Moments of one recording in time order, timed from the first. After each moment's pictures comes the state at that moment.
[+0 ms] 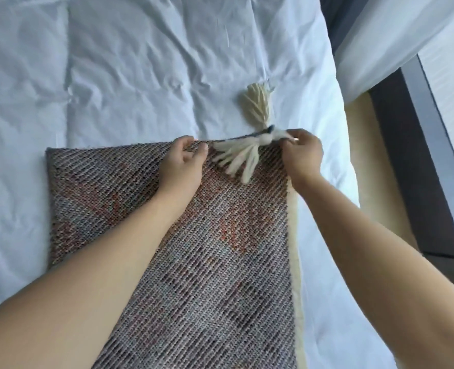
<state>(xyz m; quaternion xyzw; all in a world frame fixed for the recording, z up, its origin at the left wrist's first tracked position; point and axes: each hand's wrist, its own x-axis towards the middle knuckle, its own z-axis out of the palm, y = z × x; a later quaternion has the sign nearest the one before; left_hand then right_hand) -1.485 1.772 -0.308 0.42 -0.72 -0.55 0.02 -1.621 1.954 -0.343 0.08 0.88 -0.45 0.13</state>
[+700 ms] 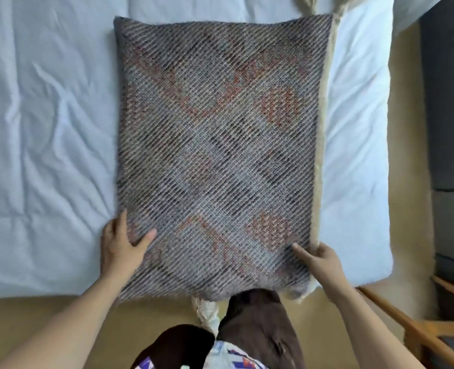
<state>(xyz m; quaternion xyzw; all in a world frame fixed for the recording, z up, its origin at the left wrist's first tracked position) -0.996 1.793 -0.333 0.53 -0.79 -0.25 -0.19 -1.201 2.178 -0.334 0.18 0.79 -0.36 0.47</state>
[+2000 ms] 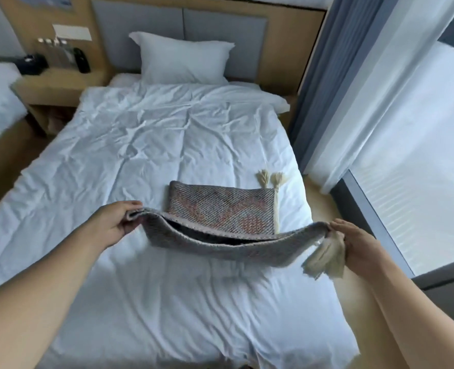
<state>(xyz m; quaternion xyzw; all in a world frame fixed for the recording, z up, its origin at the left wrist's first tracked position) -1.033 1.714 -0.033 0.48 -0.44 -0.75 0.11 -1.248 2.173 -0.008 0.14 0.63 -0.71 0.29</state>
